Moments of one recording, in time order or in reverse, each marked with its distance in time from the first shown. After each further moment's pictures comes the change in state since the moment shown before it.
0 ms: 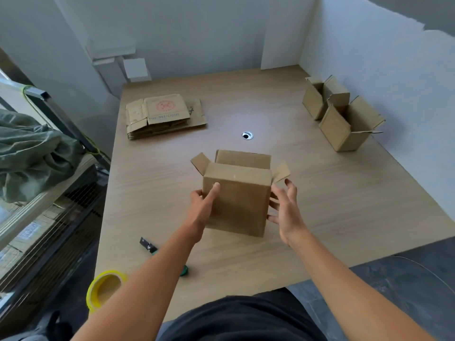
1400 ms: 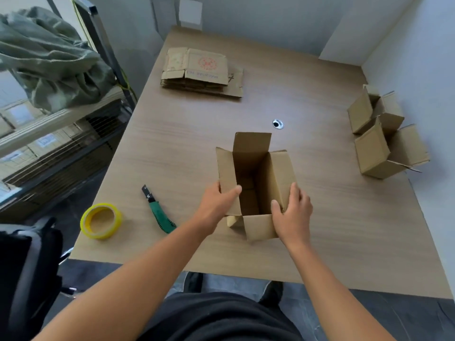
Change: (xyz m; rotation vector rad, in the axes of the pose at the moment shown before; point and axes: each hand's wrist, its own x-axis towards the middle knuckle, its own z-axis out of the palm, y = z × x) left_hand -0.049 -0.011 0.036 -0.150 0.112 -0.052; right_hand 0.028 0.028 -0.035 -1.117 0.060 -0.386
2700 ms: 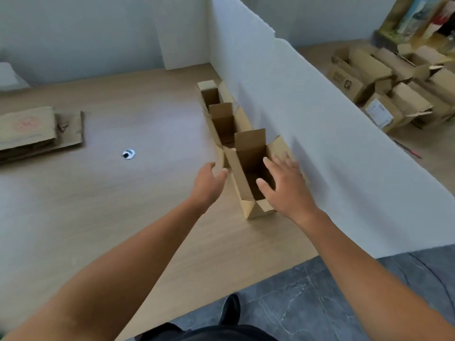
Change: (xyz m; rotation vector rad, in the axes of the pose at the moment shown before) left_hand 0.024 0.068 0.479 0.636 -0.201 0.312; right_hand 0.121 0.325 -0.312 -0.190 0.040 -0.094
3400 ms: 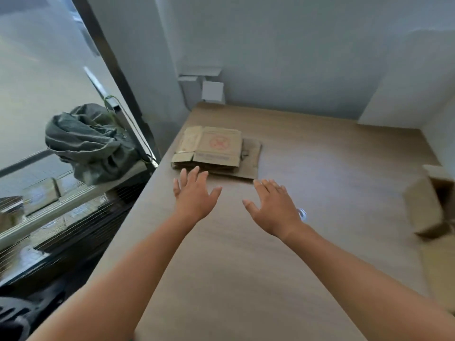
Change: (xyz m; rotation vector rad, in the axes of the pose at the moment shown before) left_hand 0.098 -0.245 -0.489 0.577 0.534 -0.305; right_hand 0.240 -0.491 0.217 0.000 -0.356 -0.517
